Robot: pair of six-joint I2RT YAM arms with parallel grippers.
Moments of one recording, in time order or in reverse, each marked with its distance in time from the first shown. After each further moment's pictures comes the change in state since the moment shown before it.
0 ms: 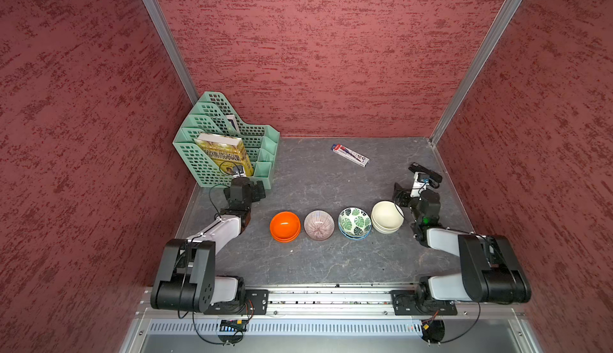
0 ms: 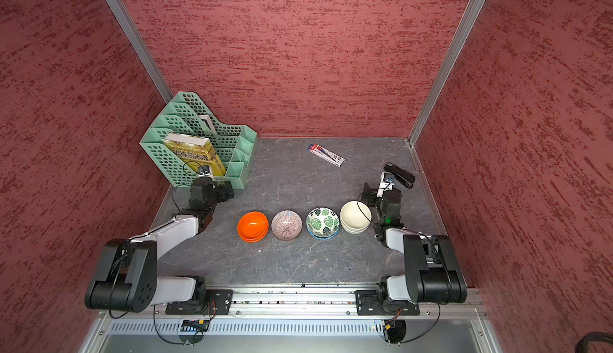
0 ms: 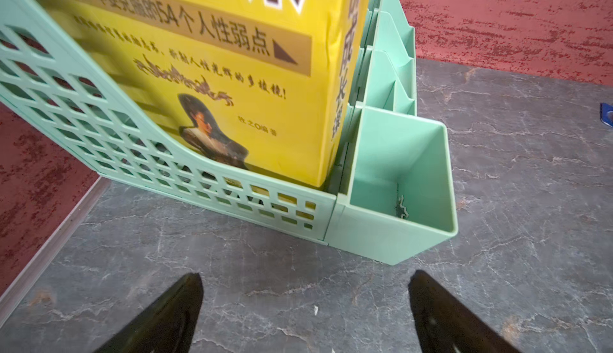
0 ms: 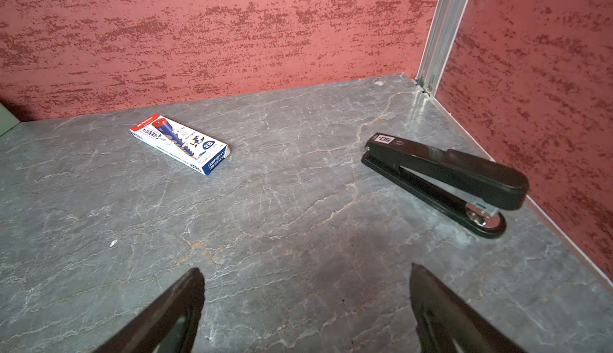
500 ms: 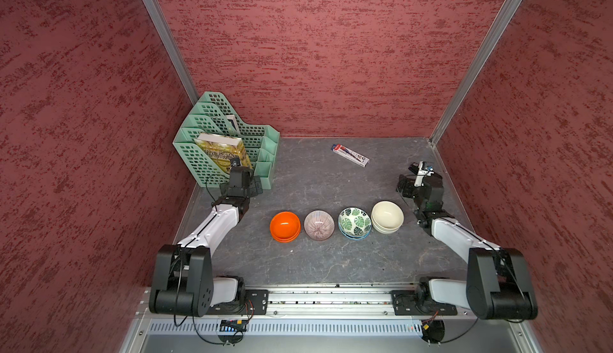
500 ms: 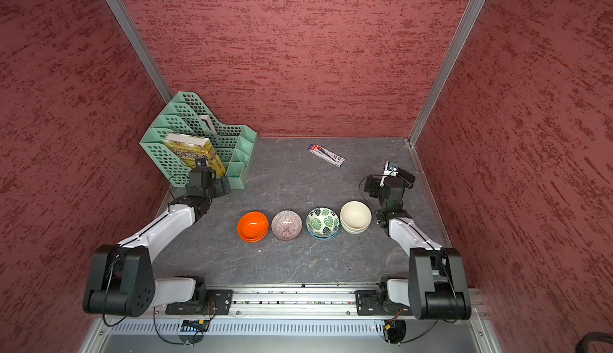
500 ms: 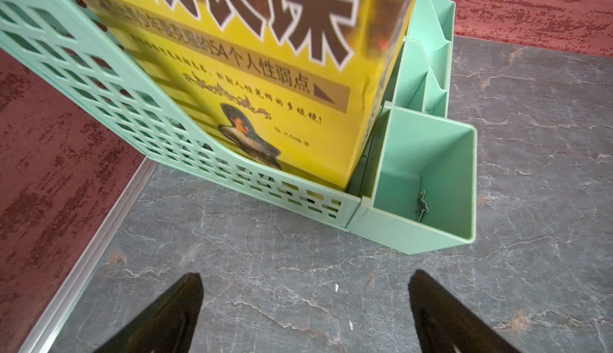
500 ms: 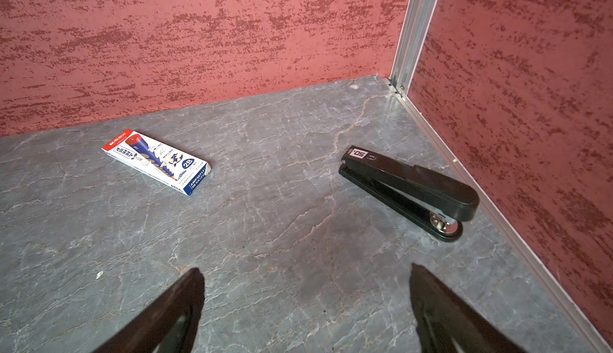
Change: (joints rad) left arm -0.003 -0.031 0.187 -0.366 -0.075 -0.030; right arm 0.006 -0.104 0.197 -0.383 0.090 0.016
